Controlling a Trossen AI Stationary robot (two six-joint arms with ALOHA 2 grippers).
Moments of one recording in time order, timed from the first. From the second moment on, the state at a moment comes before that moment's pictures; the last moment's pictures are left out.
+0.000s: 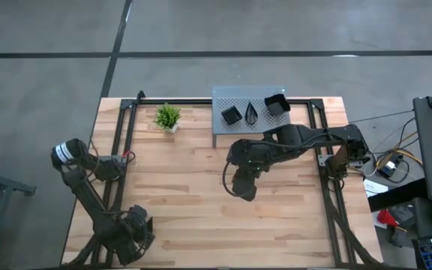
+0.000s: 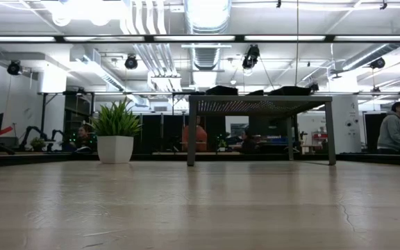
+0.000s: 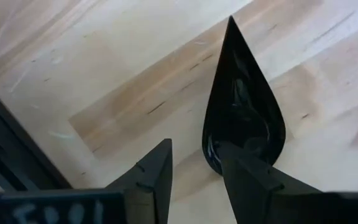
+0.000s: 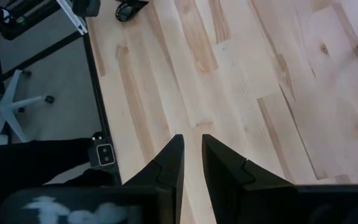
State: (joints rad) left arm -1.07 1.60 0.99 -0.91 -0.06 -2.11; right arm 0.20 1.79 2.04 -1.23 -0.10 0.63
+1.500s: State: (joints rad) left arm -0.91 1.60 1.00 -0.72 -0.40 -2.06; right arm 0.22 1.79 2.02 -1.22 -0.03 0.64
